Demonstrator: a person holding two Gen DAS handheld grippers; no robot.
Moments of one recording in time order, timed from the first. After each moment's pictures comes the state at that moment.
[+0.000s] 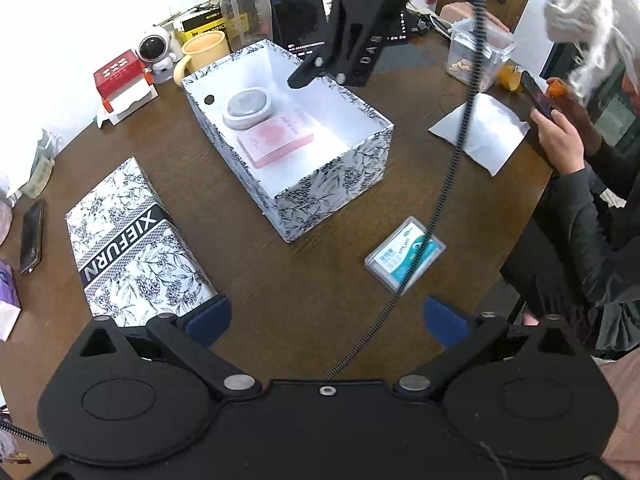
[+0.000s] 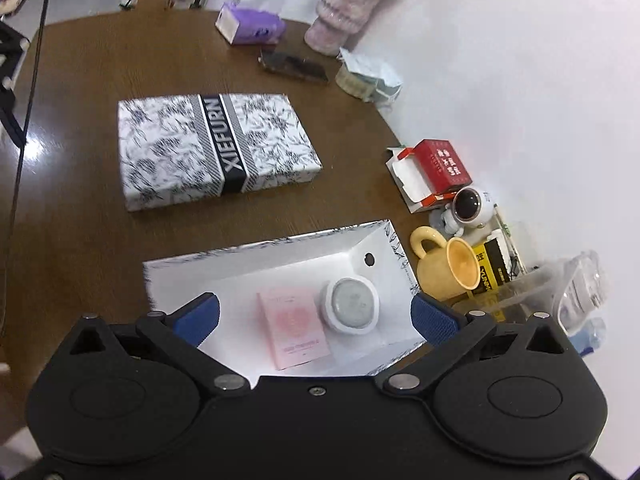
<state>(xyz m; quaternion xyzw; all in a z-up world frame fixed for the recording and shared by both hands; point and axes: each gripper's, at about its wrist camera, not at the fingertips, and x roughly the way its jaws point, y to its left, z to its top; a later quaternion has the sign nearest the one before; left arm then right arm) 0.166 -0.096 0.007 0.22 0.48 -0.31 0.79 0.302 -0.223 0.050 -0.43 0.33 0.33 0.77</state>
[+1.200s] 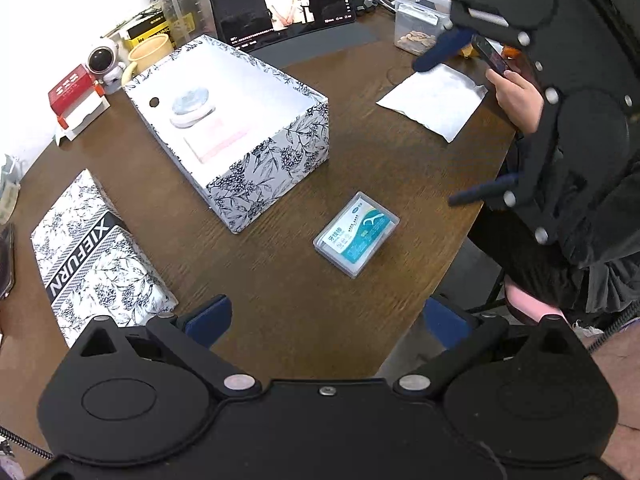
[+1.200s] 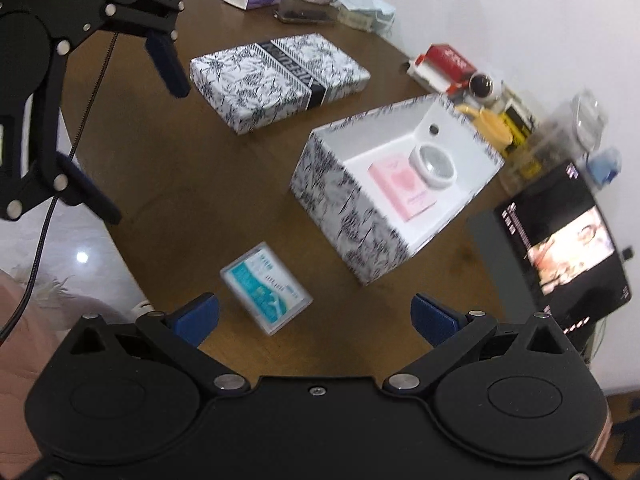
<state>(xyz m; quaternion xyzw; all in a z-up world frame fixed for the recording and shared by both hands) 0.136 -0.117 -0.016 0.26 0.48 -0.36 0.76 0.125 -0.256 0.011 -0.31 0.43 0.27 0.80</state>
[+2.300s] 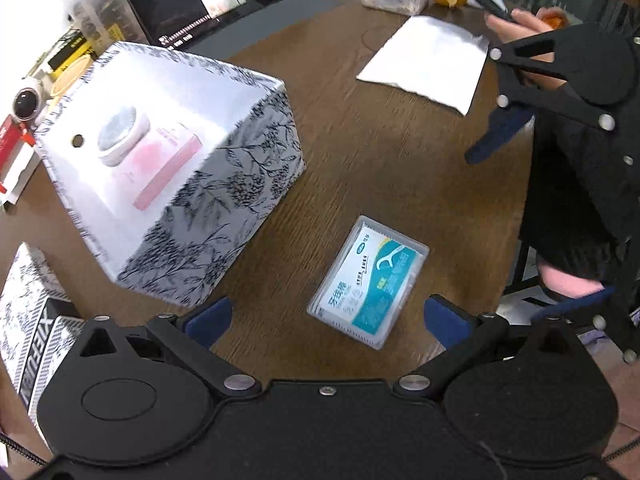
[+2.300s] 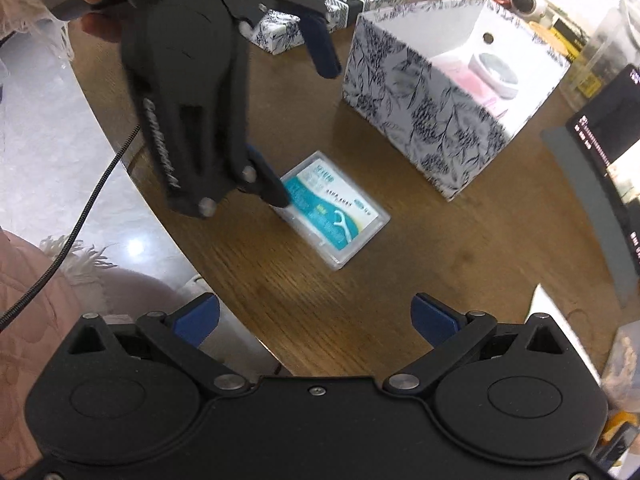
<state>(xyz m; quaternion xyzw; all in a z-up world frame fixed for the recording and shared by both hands) 0.183 -0.195 -0.106 0.34 0.46 -0.40 0.72 0.115 -0.272 -0.070 -0.25 0.52 0.30 0.76</state>
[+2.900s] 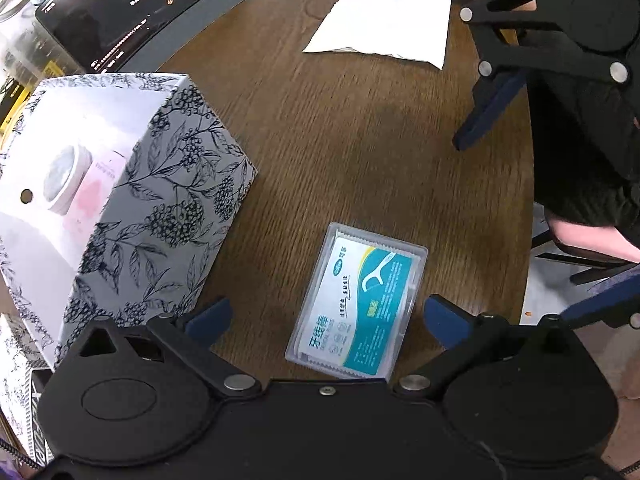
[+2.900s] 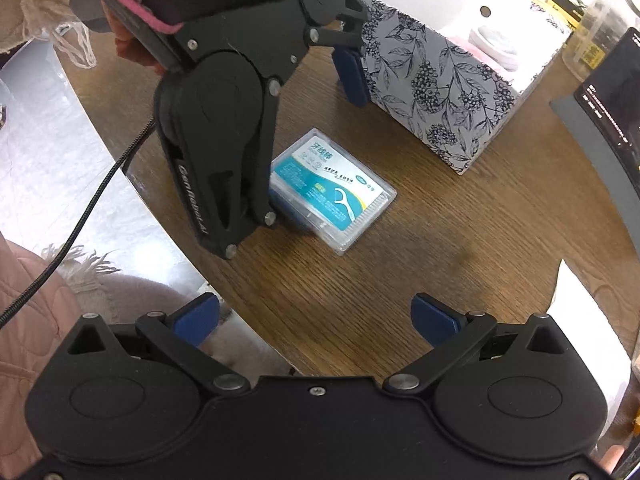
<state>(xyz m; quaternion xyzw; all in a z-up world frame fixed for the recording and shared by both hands) 0.179 -0.226 -0.146 0.41 0.43 -0.44 0.67 0.116 -0.280 -0.086 -0.21 0.53 0.30 0.76</state>
